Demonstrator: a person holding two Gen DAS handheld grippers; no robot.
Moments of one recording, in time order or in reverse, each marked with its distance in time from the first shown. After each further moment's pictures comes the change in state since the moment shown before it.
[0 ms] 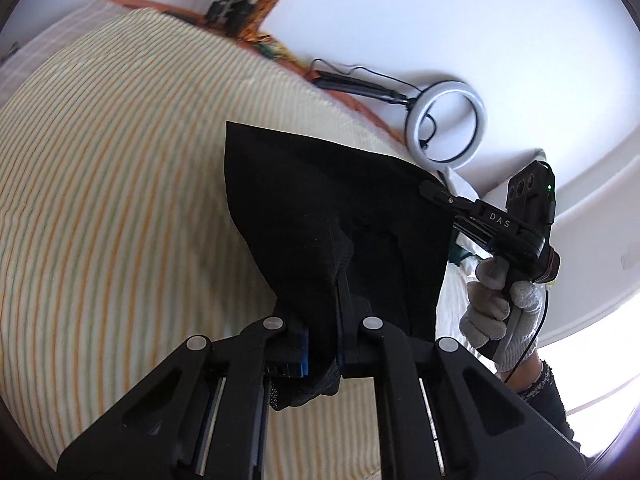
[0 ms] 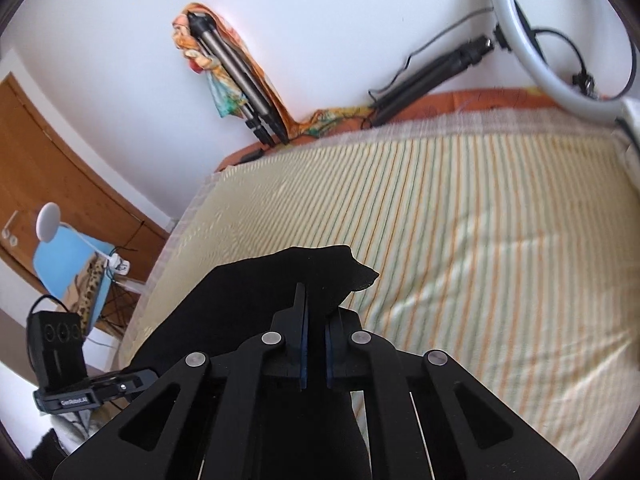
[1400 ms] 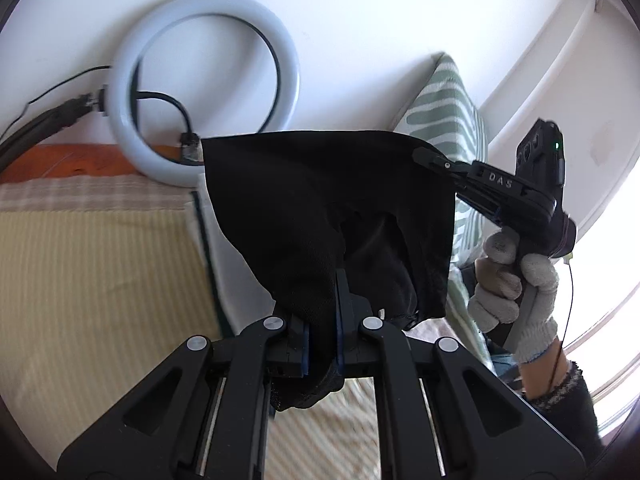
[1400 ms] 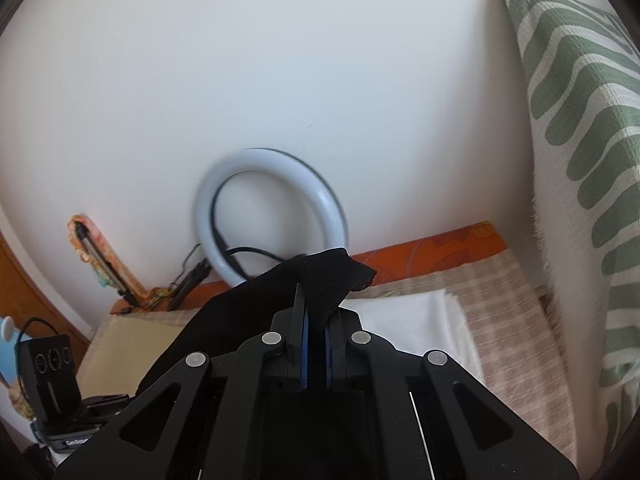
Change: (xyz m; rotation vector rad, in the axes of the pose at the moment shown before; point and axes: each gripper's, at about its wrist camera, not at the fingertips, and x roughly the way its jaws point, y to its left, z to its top) left arm 0.288 -0.332 0.049 0.416 0.055 -0.215; right arm -0.264 -0.273 0.094 0.095 -0.385 -0.331
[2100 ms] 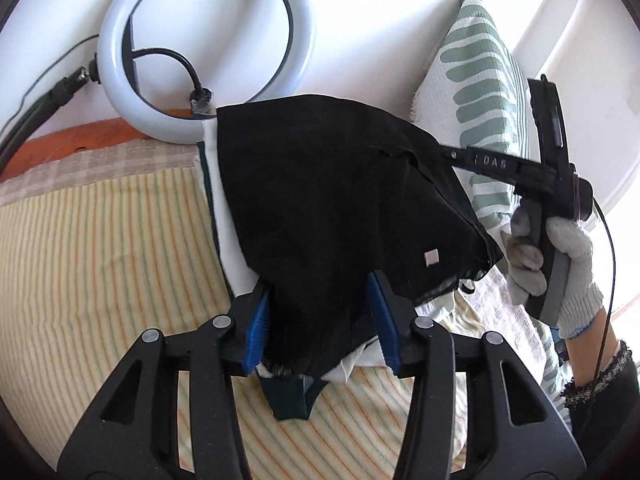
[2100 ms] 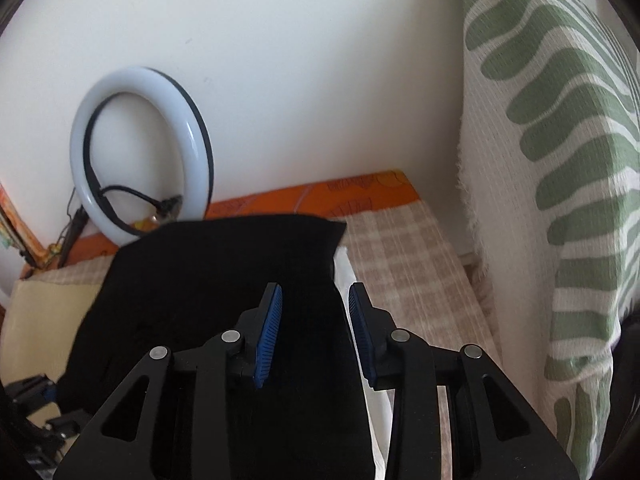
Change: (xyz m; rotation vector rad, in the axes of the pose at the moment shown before) left arm 0.040 0.000 -0.036 0.084 0.111 0.174; right arm 0.038 -0.049 -0.040 -0.051 0.174 -0.325
